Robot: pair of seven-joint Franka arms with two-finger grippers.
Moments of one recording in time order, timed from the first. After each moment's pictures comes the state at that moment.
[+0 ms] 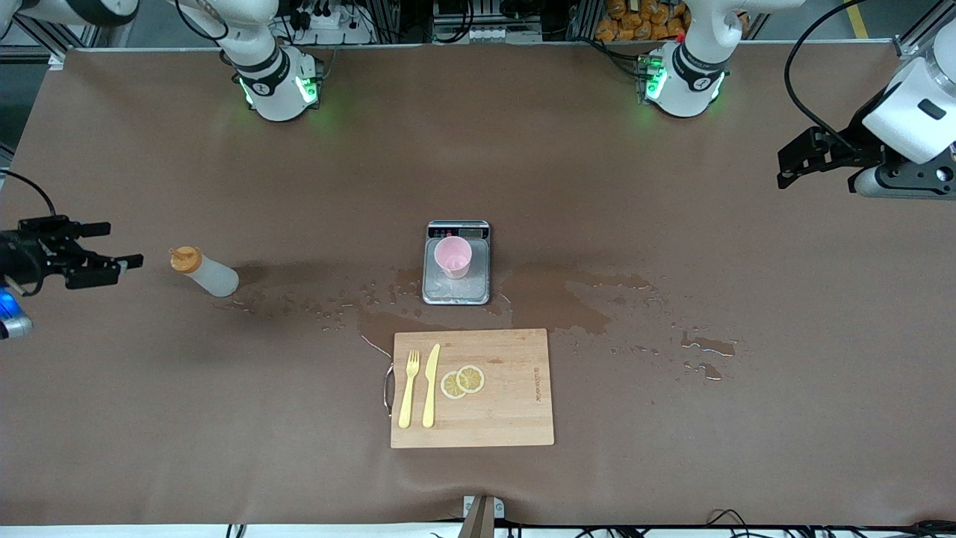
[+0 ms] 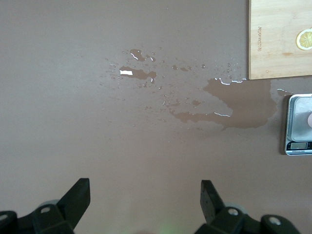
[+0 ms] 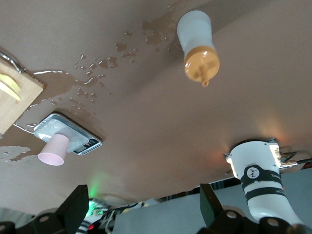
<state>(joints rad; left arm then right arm) -0.15 0.01 -0.01 -1.49 -0.01 1.49 -0.09 -0.27 0.57 0.11 -1.01 0.33 1.03 0.57</state>
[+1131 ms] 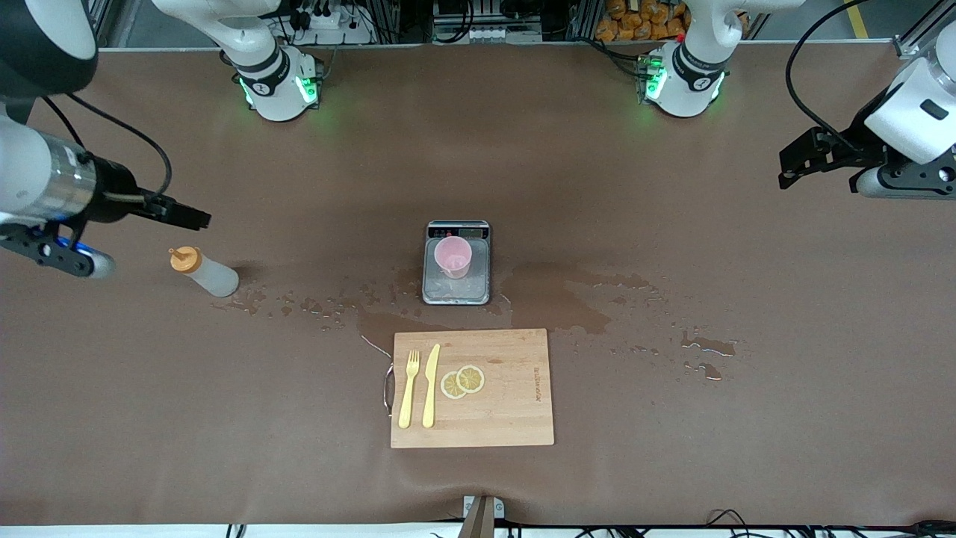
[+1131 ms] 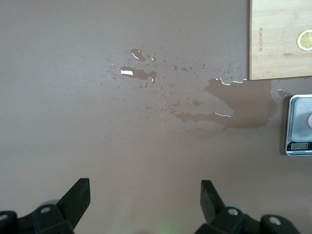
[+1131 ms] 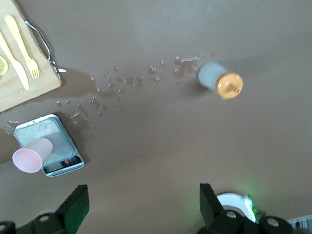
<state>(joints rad) -0.15 0.01 -0.01 -1.49 -0.01 1.49 -0.09 0.03 0.18 0.09 -1.36 0.09 1.34 0.45</state>
